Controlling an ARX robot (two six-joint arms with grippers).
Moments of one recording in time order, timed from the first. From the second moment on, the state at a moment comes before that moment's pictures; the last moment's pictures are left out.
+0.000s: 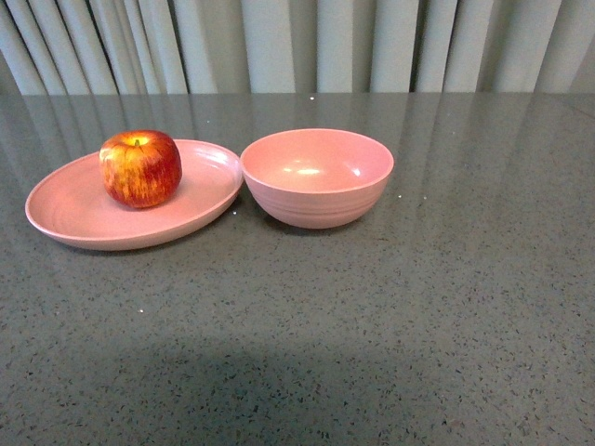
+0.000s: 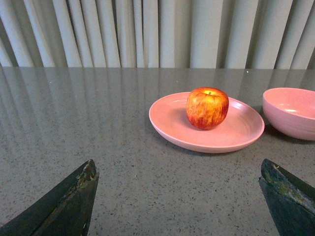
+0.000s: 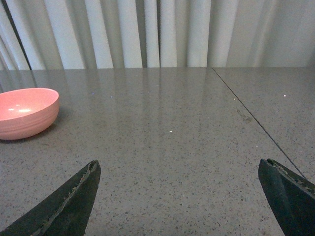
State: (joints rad) left arm 0.00 0.01 0.02 0.00 0.00 0.00; right arm 0.00 0.00 0.01 0.00 0.00 0.01
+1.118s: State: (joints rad) left arm -0.10 0.68 0.38 0.06 -0.30 -0.09; right arm 0.00 0.00 0.01 0.00 0.00 0.01
